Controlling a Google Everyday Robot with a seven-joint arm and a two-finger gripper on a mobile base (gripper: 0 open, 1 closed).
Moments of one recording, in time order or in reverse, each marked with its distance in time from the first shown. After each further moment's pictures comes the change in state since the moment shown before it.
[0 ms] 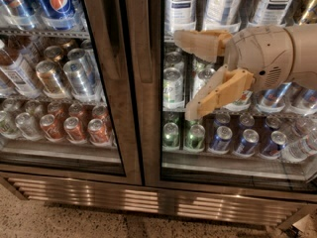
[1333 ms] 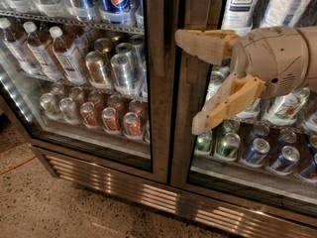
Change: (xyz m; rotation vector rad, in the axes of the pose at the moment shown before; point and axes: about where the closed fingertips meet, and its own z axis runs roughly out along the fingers) arm -0.011 0.027 -0.005 -0.021 -0.006 -0.043
